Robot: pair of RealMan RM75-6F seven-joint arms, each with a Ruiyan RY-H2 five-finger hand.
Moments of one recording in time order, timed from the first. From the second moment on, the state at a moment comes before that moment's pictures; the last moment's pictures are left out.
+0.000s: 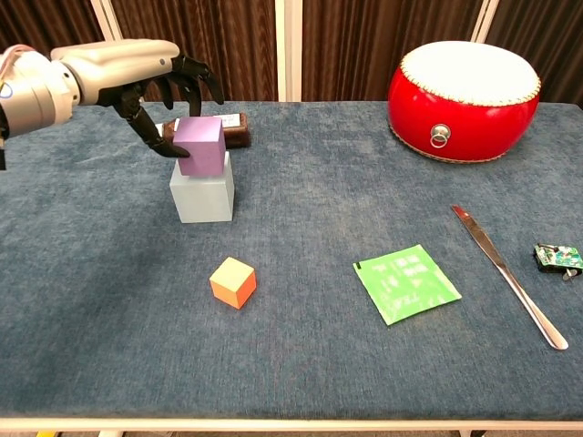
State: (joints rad) left arm -0.79 -1.49 -0.24 -1.49 1.16 0.89 0.27; right arm 0.24 -1.03 0.15 -1.92 -1.31 1.33 -0.13
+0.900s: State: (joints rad) left arm -0.82 -1.52 -0.20 -1.43 1.14 0.88 0.25; right arm 0.25 -1.03 0.15 -1.91 -1.29 1.32 -0.14
